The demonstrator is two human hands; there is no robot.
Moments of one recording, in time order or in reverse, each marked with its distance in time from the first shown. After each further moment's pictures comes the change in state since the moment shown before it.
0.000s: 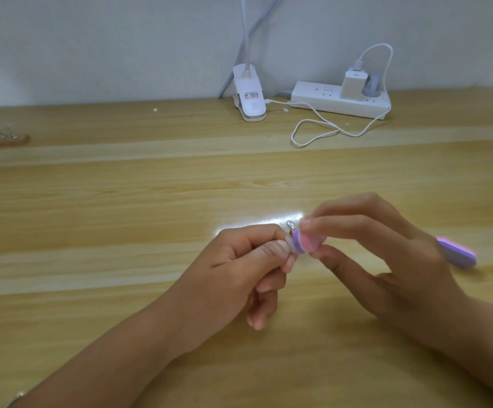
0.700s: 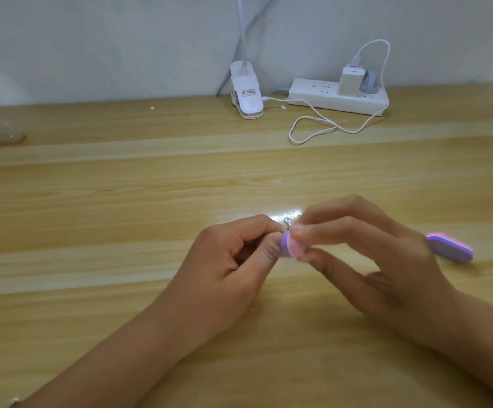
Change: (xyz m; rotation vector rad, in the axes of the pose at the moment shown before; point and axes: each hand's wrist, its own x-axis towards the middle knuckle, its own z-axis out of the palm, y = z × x) left_hand 0.002 -0.011 -0.001 0.362 0.217 0.293; right_hand -0.001 0.002 0.004 0.105 -0.001 0.015
